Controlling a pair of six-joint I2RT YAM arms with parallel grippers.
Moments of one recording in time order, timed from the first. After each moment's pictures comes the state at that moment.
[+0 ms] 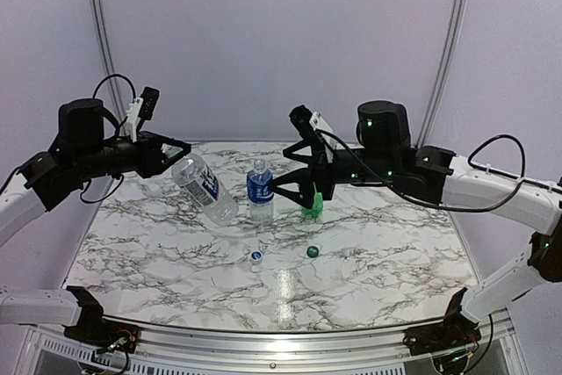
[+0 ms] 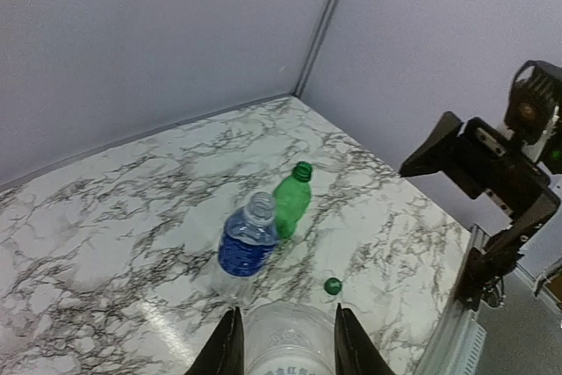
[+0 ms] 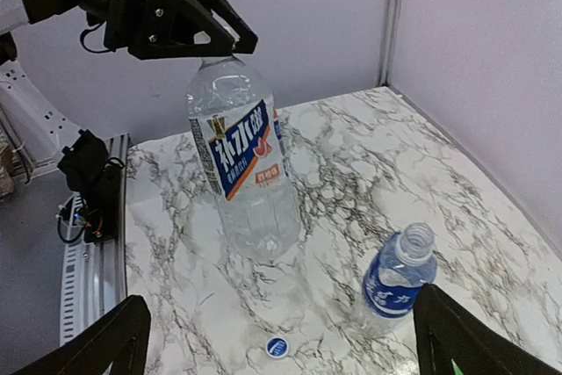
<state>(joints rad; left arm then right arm) -0.51 1.00 1.02 -0.32 0.33 -0.20 0.88 1.37 1.19 -0.12 -0.37 -0.05</state>
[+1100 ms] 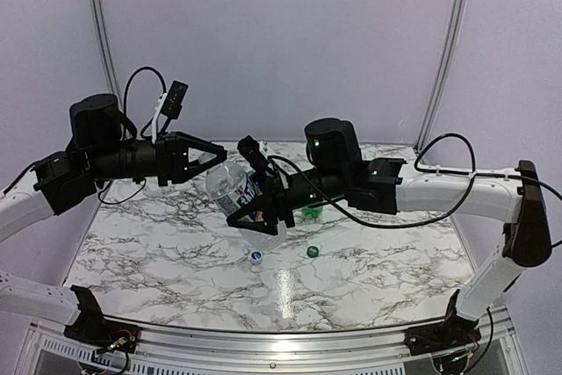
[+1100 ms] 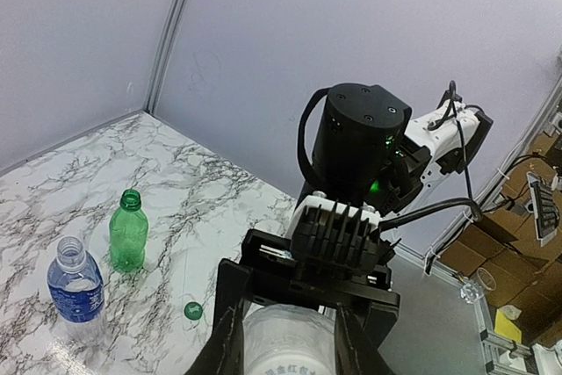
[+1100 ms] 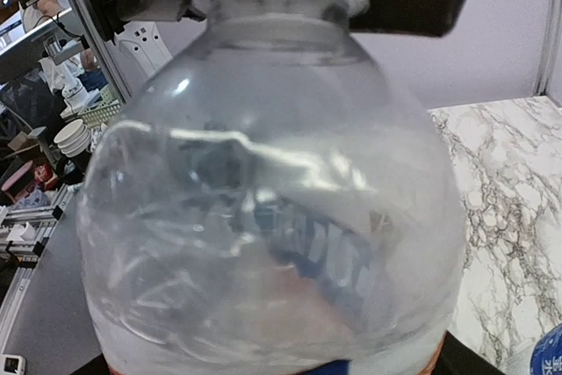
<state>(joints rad) -0.79 1.05 1.05 -0.13 0.52 -0.36 1.03 1.61 1.28 0.01 -0.65 0.03</state>
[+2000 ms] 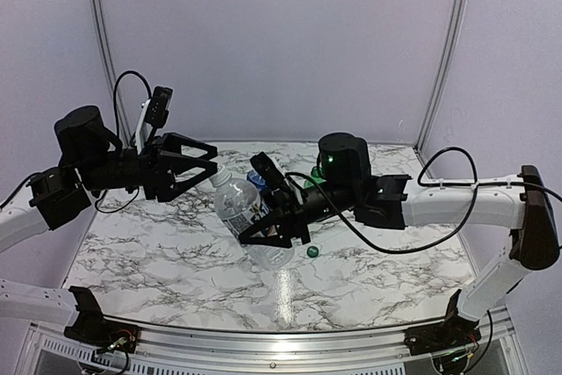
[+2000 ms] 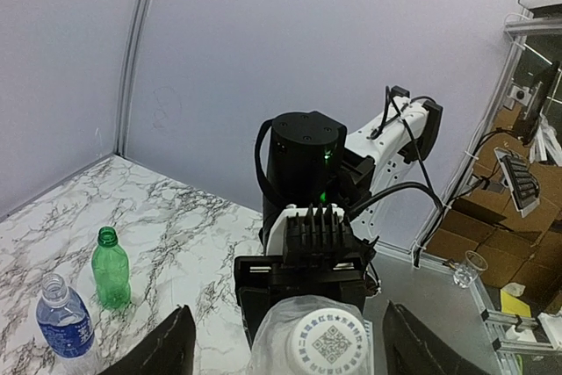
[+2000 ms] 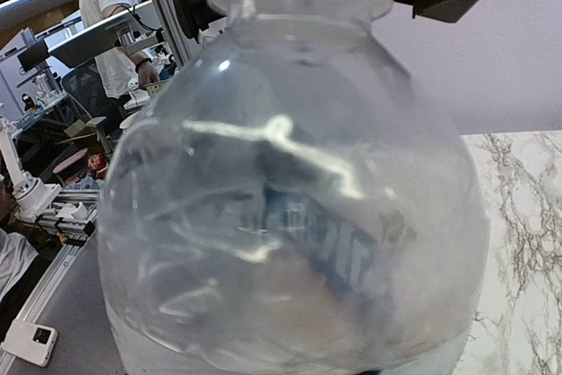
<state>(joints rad) -0.79 0.96 0.93 0.03 0.59 -0.31 1.03 1.55 1.12 0.20 -0.84 0.07</state>
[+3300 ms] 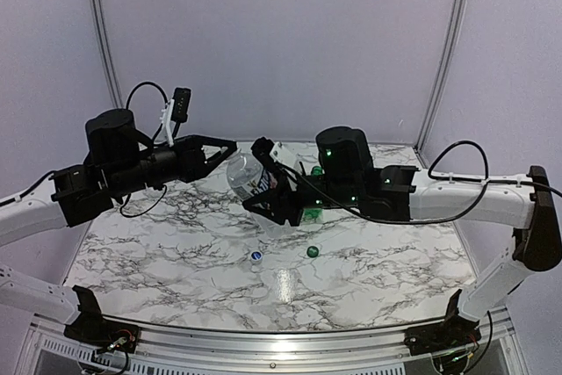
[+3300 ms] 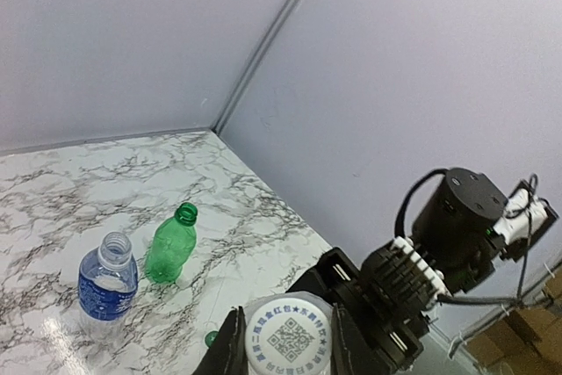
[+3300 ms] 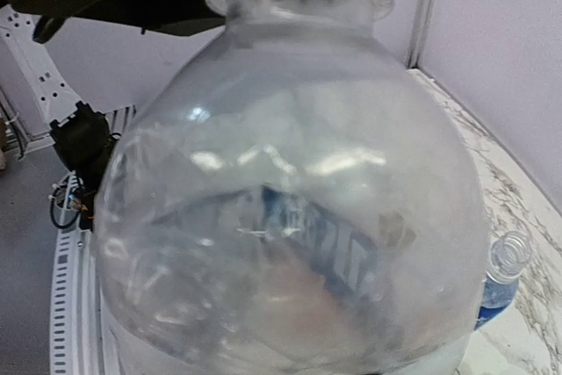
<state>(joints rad) -0.88 1.09 0.96 0.05 0.16 -0.54 1.03 1.53 1.18 0.00 -0.28 -0.05</state>
